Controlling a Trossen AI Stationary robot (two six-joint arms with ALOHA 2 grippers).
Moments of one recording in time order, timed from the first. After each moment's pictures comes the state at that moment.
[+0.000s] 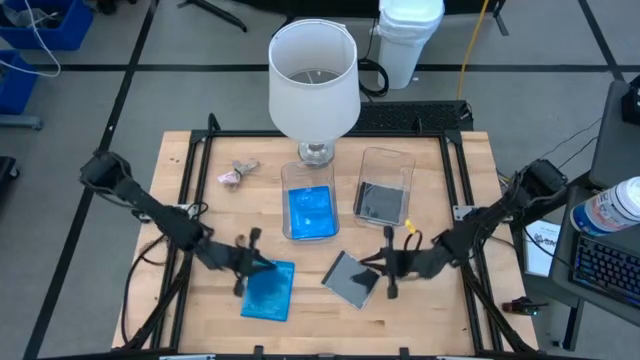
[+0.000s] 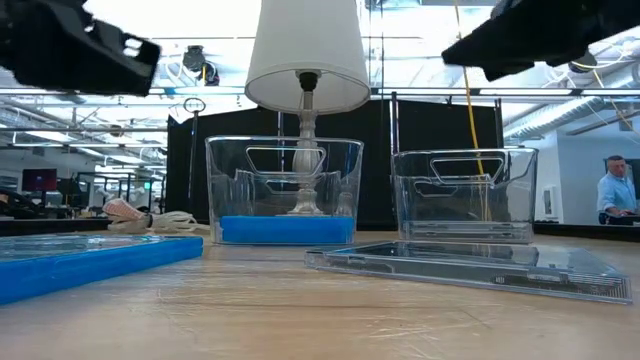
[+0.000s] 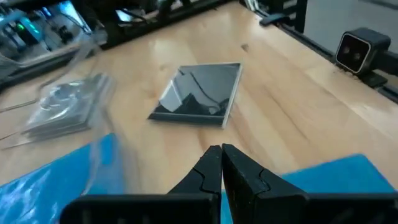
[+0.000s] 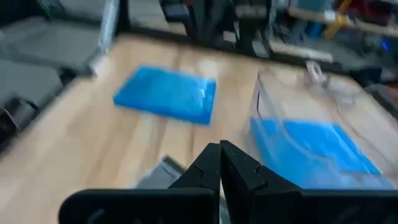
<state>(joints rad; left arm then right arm) -0.60 1.24 0.42 0.39 -0.37 0.08 0.60 1.38 0.58 0.39 0.59 0.08</state>
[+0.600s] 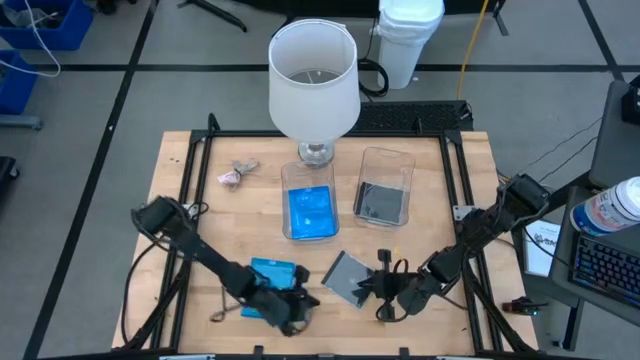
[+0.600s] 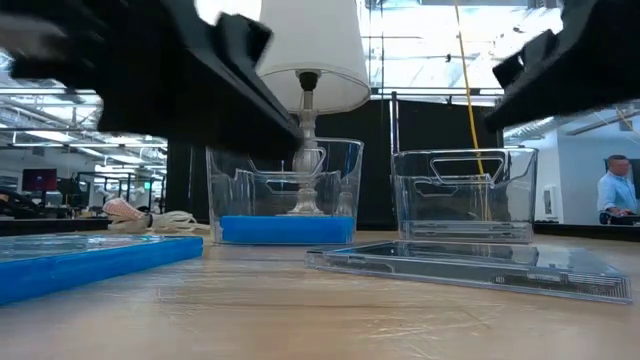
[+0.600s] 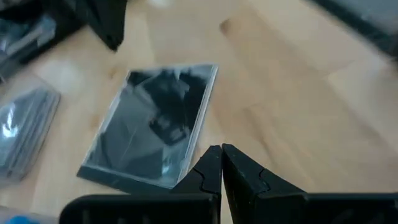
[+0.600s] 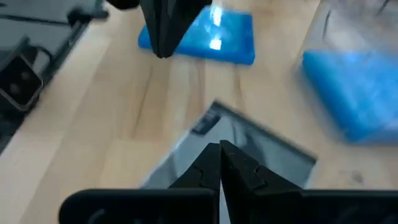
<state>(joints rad) -0.63 1.95 1.05 0.26 -0.47 0.10 0.71 1.61 0.72 0.20 0.60 0.38</state>
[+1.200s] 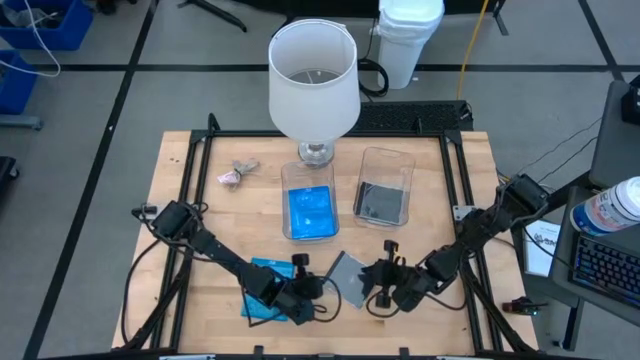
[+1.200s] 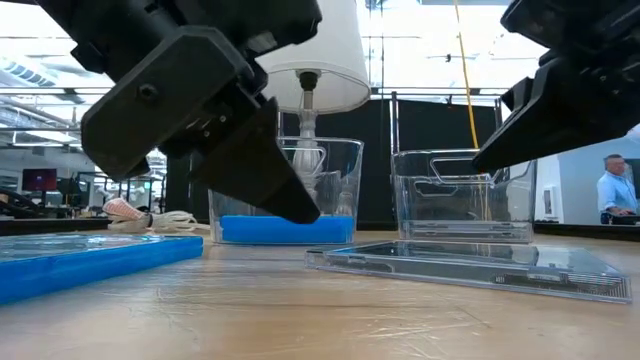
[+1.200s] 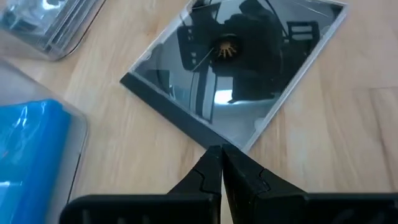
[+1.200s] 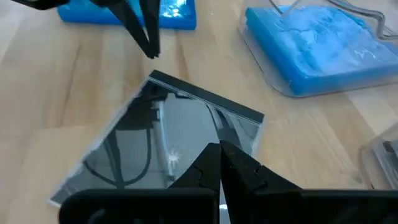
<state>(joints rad) -0.56 2.04 1.23 -0.15 -0.60 -0.37 0.68 1.62 0.72 0.02 0.71 0.57</state>
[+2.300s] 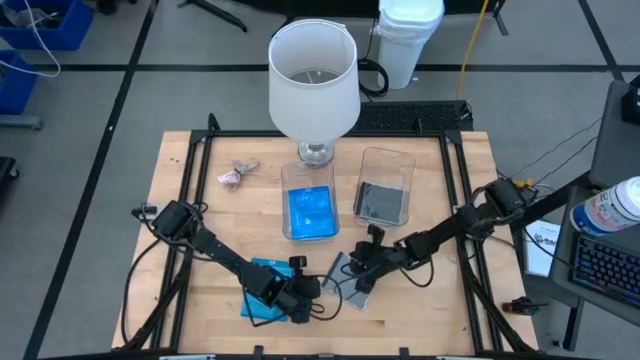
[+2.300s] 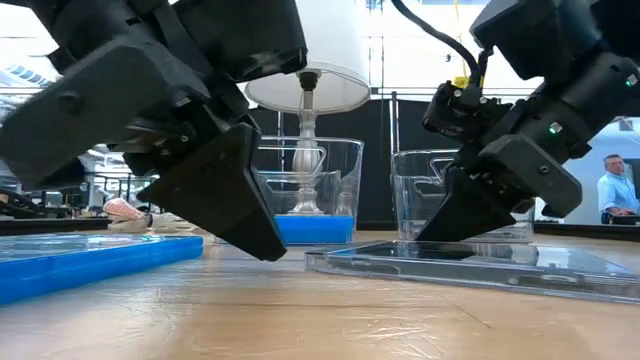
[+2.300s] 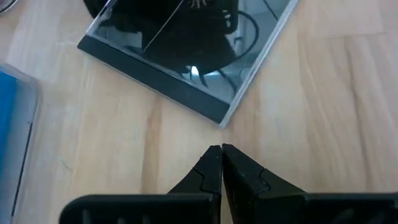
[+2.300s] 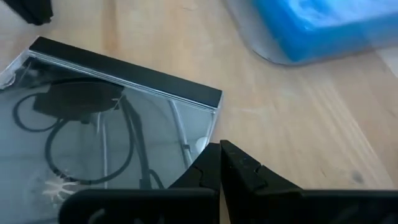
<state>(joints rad) -0.56 2.04 1.23 -0.24 -0.45 -0.41 0.41 1.78 0.65 0.28 0.42 0.43</state>
